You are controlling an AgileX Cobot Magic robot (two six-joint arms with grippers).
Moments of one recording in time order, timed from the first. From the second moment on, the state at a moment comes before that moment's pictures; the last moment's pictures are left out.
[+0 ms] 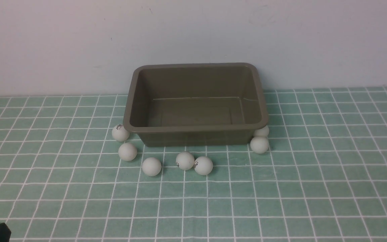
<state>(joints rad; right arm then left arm) 0.03 -0.02 -0.61 -0.10 0.78 0.24 0.06 -0.01 0.03 -0.07 0.25 -0.21</state>
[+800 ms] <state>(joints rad) 0.03 -0.02 -0.61 0.01 0.86 0.13 0.06 -0.01 0.03 -0.21 0.10 -0.32</state>
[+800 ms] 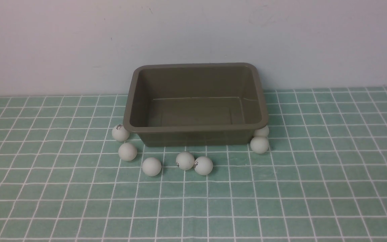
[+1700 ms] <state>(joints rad) 0.03 0.00 -0.61 0.24 0.88 -0.15 0.06 -0.01 -0.21 -0.42 0.31 -0.27</state>
